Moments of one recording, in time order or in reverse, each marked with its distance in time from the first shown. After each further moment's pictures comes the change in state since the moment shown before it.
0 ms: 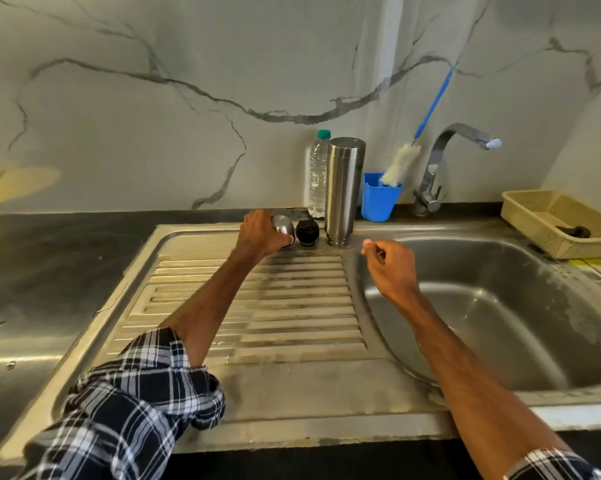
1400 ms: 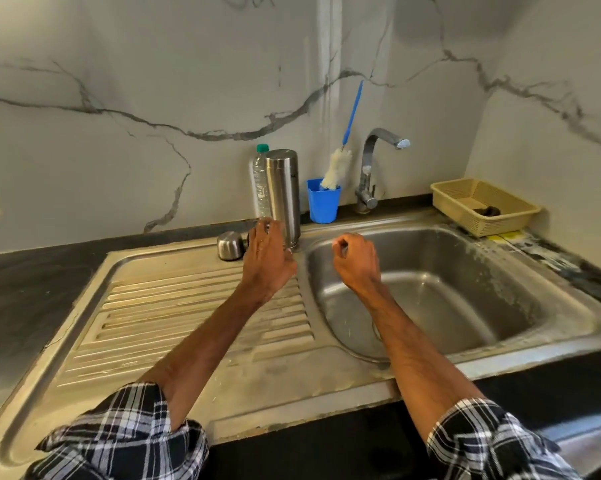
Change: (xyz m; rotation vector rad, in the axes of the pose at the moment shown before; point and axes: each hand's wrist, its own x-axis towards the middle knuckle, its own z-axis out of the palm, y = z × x) left_hand -0.076 0.088 0.049 0.043 0.090 0.312; right_hand -0.005 0.011 -0.032 -0.121 0.073 0.075
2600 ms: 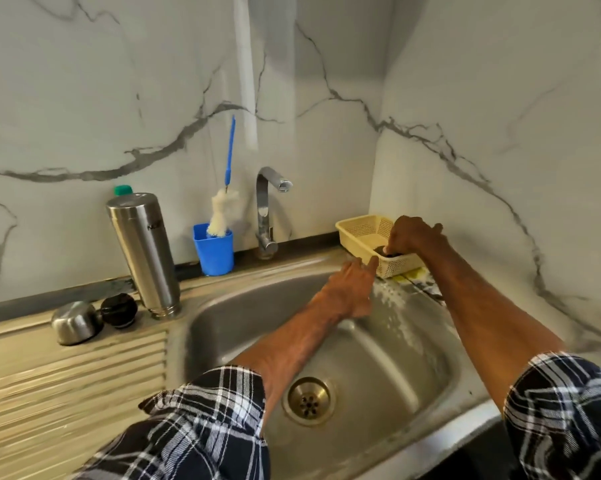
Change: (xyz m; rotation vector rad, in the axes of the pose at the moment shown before) left_hand 0.086 0.269 0.175 0.071 -0.656 0.494; right_hand 0.156 0.167 -0.246 -0.690 -0.169 0.449
